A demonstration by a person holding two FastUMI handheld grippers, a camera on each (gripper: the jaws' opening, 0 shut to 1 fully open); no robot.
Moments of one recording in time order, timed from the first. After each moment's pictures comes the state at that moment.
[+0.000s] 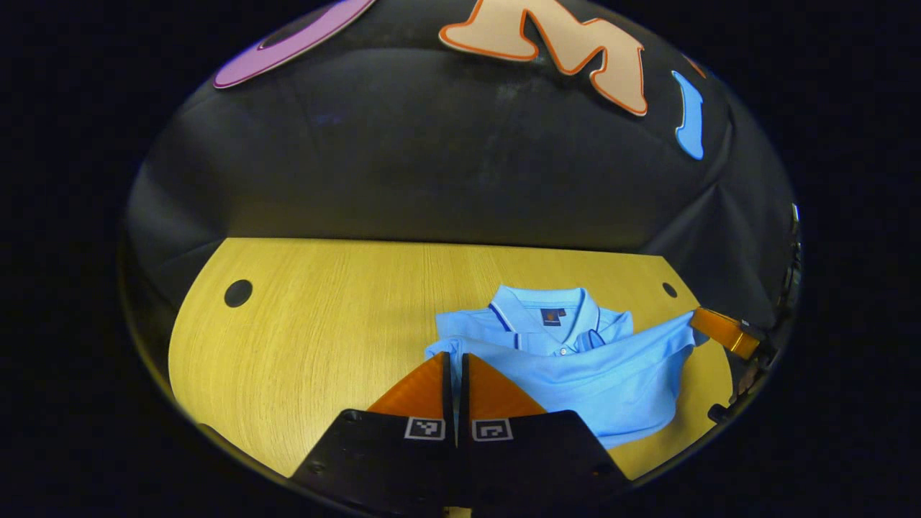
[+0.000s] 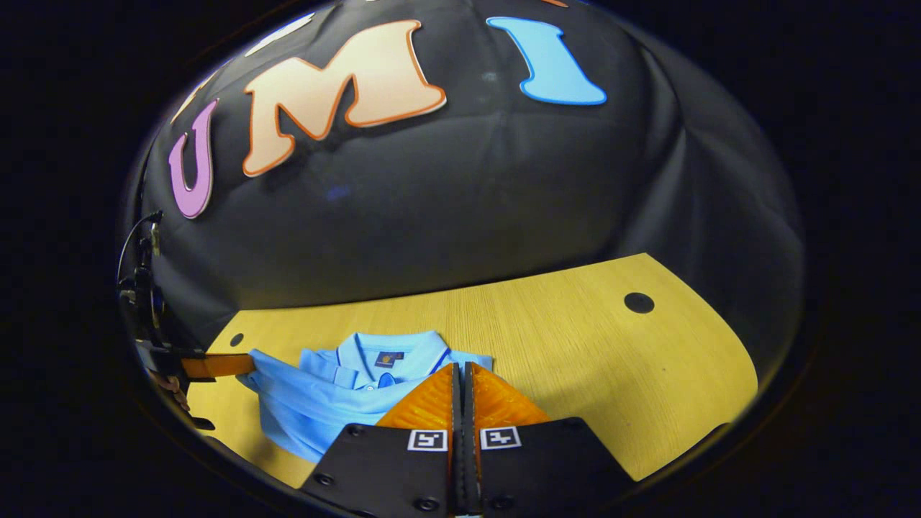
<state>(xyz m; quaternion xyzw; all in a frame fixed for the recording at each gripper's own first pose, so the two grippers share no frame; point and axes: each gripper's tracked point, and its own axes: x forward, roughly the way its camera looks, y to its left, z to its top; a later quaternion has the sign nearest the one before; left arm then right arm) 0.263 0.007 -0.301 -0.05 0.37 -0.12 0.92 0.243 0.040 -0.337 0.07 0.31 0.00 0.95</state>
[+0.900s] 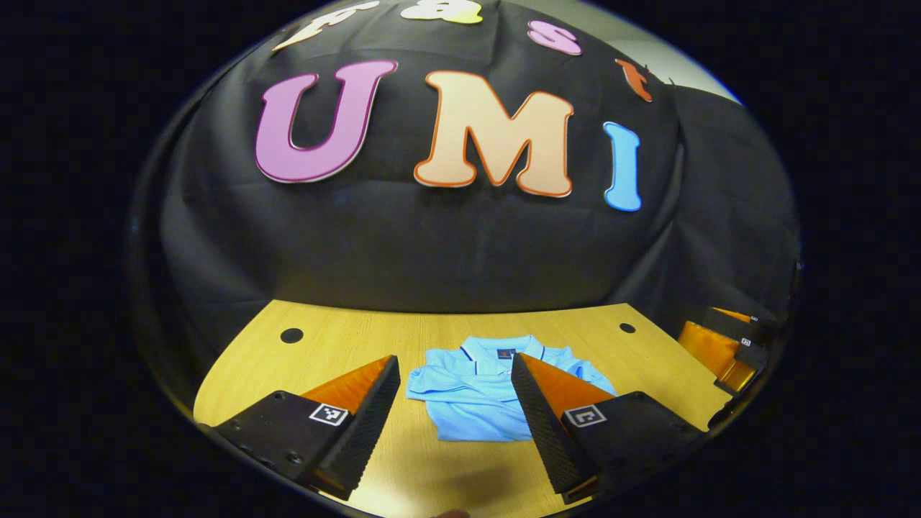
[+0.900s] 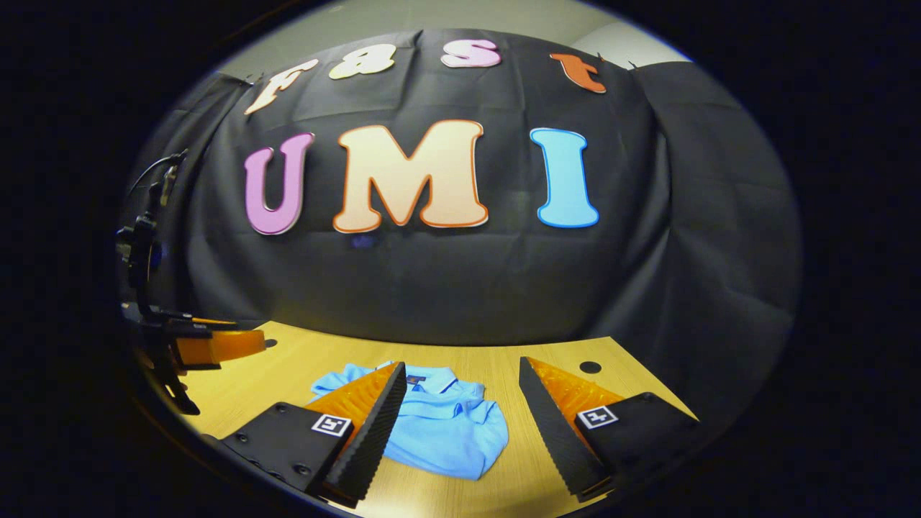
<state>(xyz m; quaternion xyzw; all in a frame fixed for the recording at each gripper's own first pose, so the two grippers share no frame) 0.110 -0.004 -0.131 -0.04 0.16 -0.10 0.98 0.084 0.048 -0.163 -0.01 0.12 0.04 0.99</state>
